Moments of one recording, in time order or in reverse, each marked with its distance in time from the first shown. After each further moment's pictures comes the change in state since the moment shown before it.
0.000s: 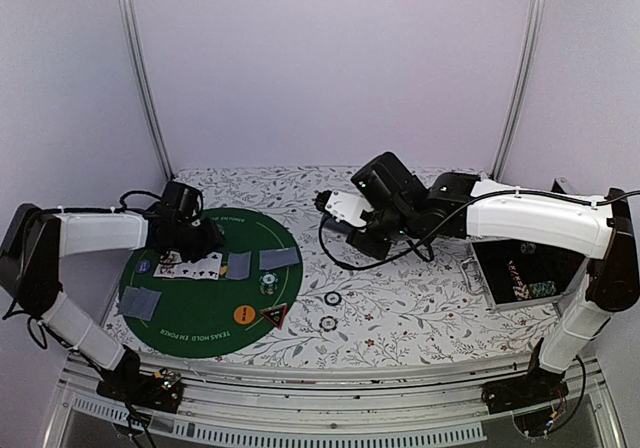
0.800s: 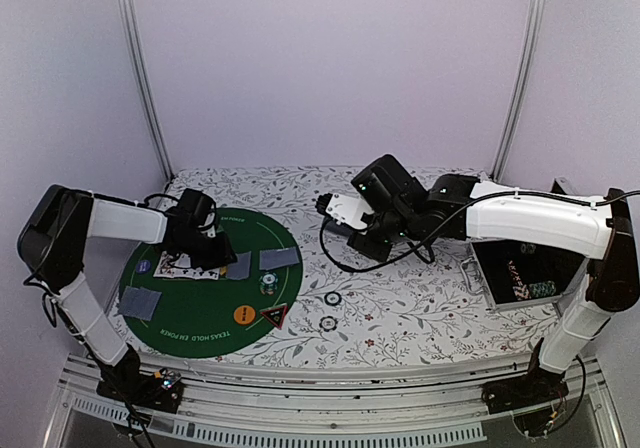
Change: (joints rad) left arm 0.003 0.231 0.085 -0.026 0.159 0.229; right arm 0.000 -0.001 -0.012 -0.004 0.000 0.000
